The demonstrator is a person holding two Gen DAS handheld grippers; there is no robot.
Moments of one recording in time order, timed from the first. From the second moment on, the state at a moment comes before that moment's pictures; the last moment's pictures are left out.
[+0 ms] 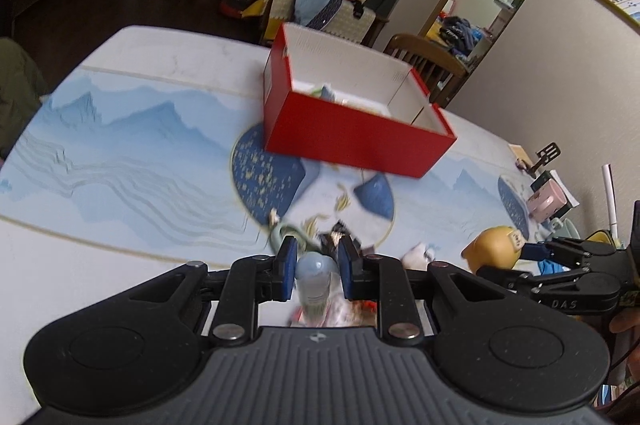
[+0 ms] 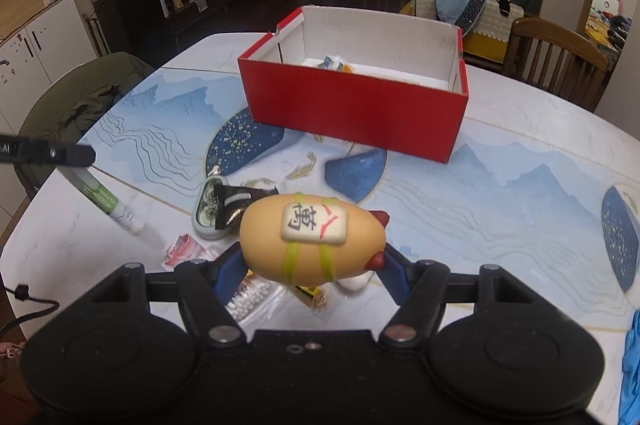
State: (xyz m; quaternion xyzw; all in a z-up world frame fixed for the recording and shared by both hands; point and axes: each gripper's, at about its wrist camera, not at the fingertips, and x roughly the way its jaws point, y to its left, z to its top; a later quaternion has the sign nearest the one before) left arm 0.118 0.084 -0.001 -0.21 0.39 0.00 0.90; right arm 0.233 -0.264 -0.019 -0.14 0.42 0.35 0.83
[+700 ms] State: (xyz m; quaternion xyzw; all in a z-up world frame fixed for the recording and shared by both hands) left arm 0.224 0.071 0.075 -0.12 0.33 -0.03 0.94; right arm 0.300 -0.228 0.014 -0.16 0.39 0.37 0.83
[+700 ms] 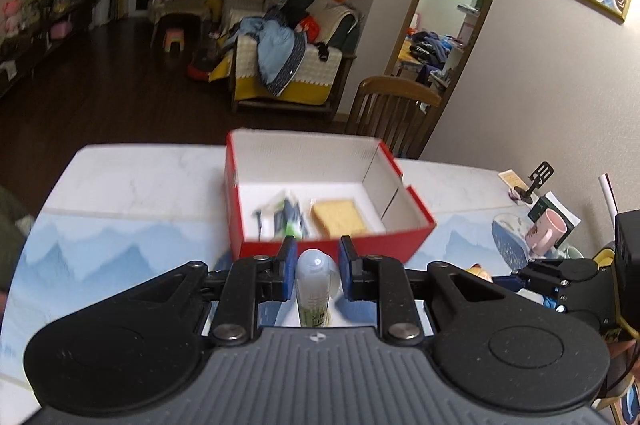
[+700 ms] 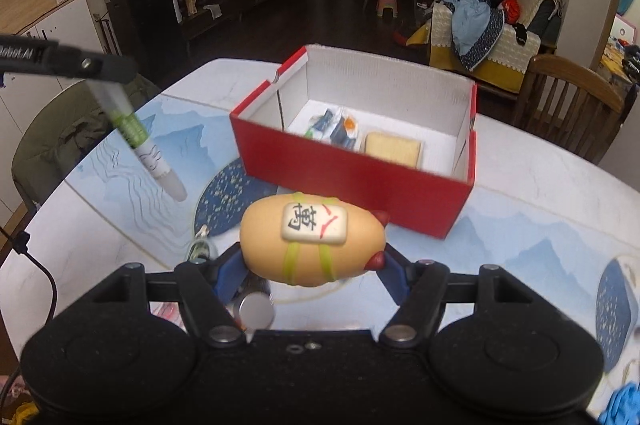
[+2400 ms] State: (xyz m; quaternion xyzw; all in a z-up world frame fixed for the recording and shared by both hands) left arm 0.475 0.038 -0.020 -0.08 0.44 -0.01 0.89; right arm 0.487 -0.131 -0.087 -0.21 0.47 0.31 0.80
